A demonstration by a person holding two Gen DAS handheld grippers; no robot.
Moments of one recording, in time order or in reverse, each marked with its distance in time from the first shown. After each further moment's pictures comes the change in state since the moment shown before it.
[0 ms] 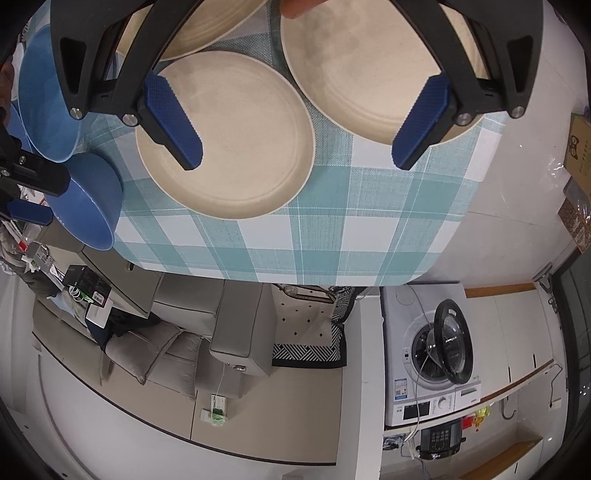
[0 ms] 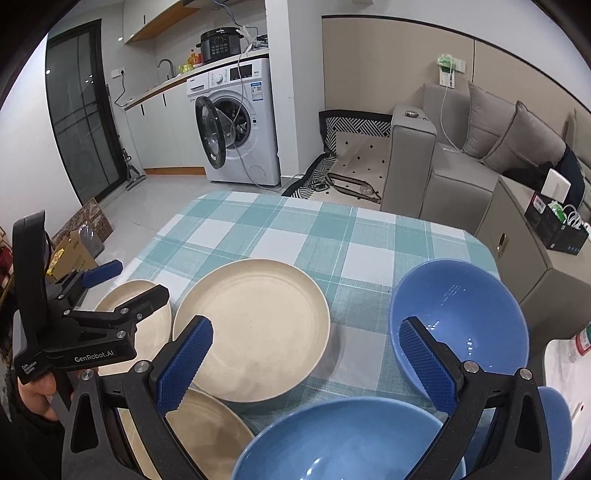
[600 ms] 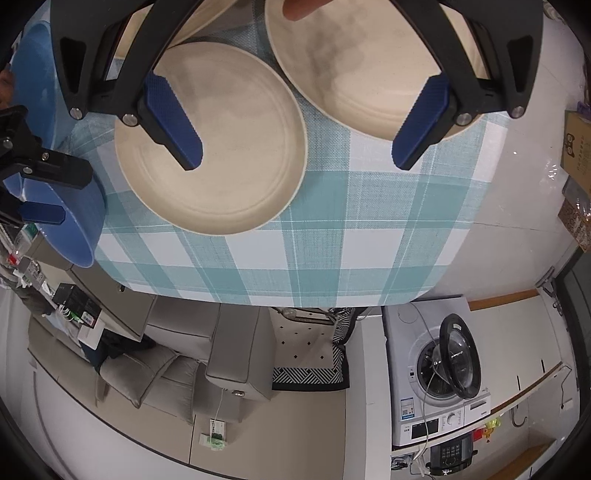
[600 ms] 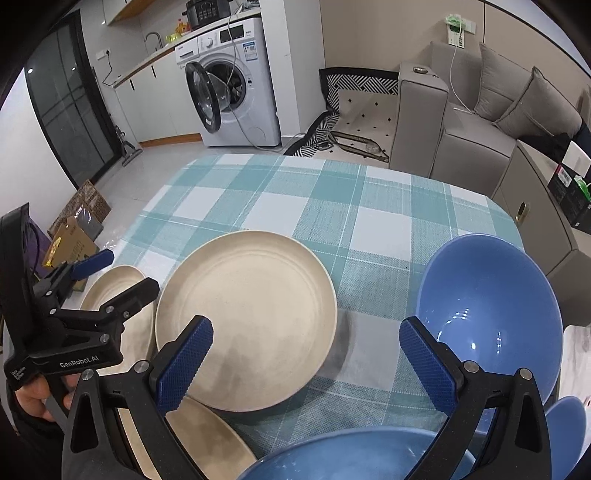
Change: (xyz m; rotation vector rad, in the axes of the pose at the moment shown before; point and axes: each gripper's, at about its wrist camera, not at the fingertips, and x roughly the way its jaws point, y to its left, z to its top) left arm 0.031 0.003 0.007 0.035 0.093 0.022; right arm 0.061 -0.005 0.011 0.016 0.182 0.009
